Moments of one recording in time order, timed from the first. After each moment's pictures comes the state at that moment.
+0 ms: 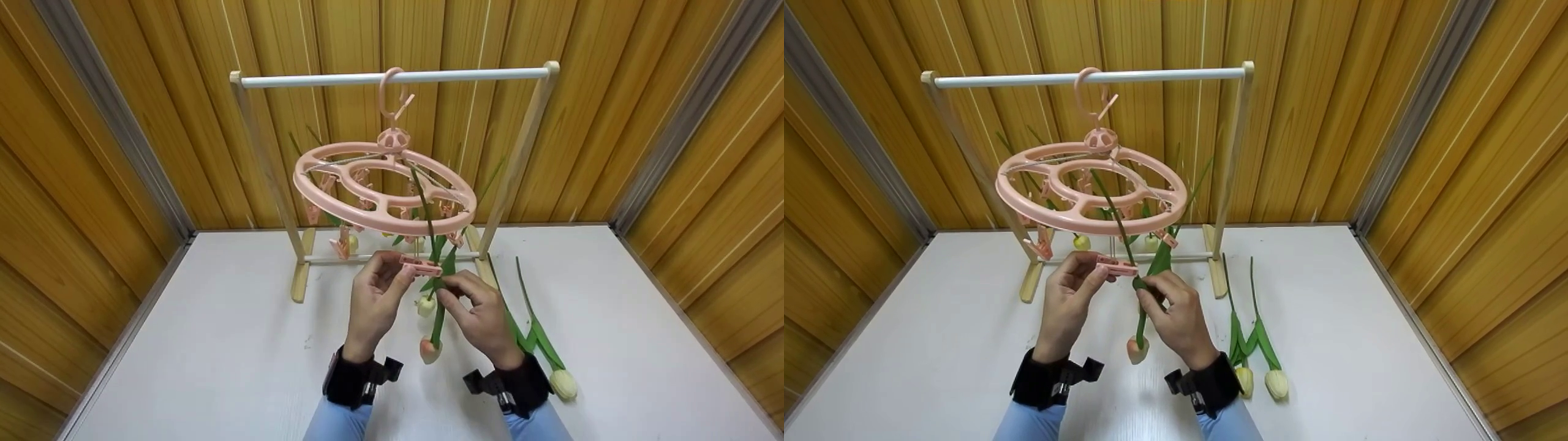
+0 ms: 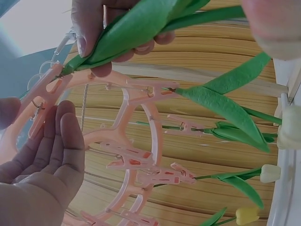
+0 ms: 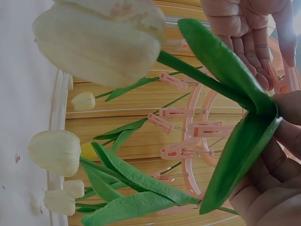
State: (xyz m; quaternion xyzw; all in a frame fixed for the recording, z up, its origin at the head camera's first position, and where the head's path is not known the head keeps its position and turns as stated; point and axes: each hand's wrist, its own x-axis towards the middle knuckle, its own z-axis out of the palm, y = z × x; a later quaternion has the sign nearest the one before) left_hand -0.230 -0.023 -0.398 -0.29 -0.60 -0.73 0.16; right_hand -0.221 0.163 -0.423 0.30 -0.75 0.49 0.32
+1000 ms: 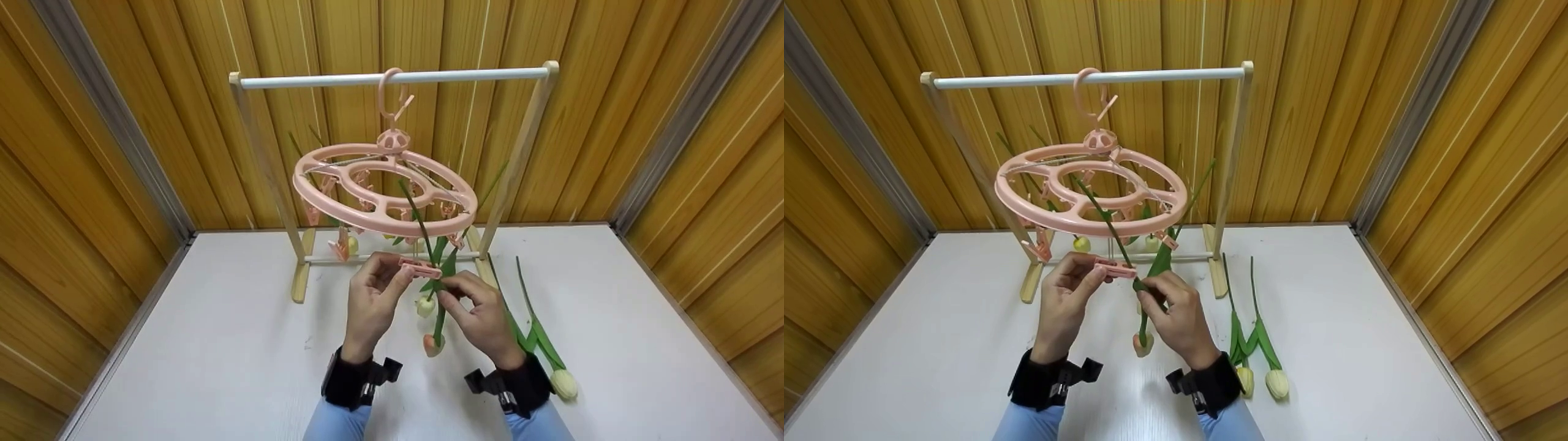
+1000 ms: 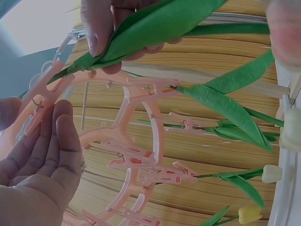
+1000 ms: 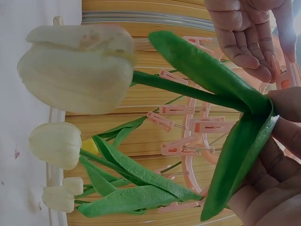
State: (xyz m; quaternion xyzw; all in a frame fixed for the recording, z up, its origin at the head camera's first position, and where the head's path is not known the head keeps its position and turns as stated) left_hand -0.230 -0.026 -0.398 -0.30 -0.59 -0.73 0.17; right_hand -0.222 0.165 -0.422 0.31 -0.75 0.49 0.32
